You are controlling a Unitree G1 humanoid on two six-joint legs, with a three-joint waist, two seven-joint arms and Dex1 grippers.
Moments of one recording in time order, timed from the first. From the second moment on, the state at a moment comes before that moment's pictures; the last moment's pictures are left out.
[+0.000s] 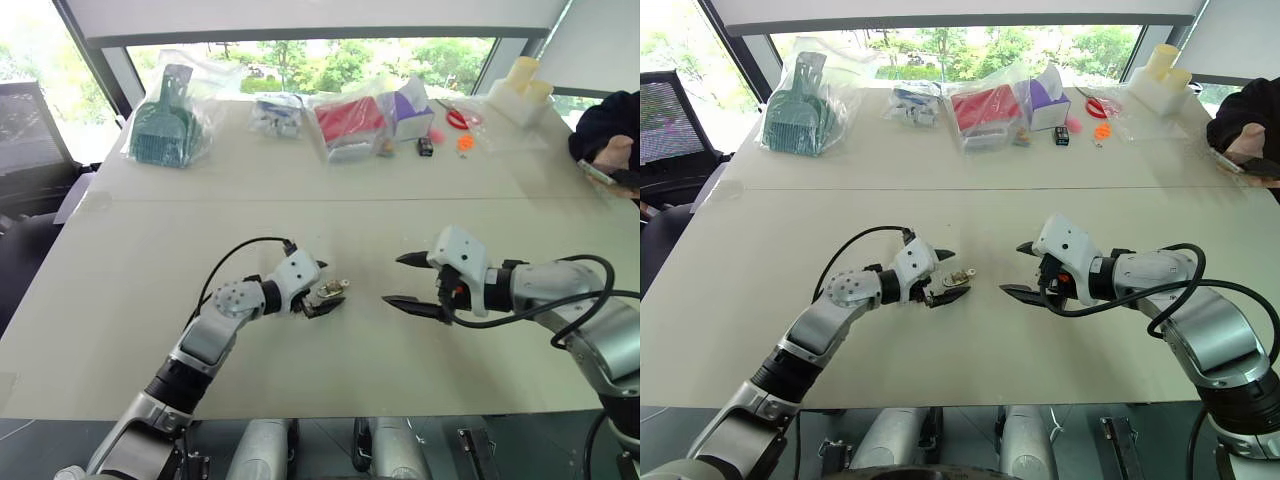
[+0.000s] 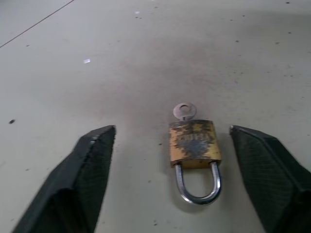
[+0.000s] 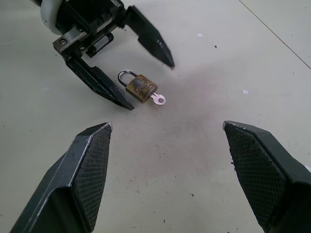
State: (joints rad) left arm -0.39 0.37 -0.36 0.04 -0.09 0.22 -0.76; right arm -0.28 -0.88 0.03 -0.53 0.46 0.76 0.85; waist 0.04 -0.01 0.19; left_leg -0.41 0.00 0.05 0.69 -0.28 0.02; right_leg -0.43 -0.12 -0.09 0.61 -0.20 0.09
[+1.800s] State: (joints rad) left arm -0.95 0.50 -0.22 0.49 -0.20 0.15 -1.42; right arm -0.61 -0.57 0.36 -0.07 -0.30 -0.16 0.71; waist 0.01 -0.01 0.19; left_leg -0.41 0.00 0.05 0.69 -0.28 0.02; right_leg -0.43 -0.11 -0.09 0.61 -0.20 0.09
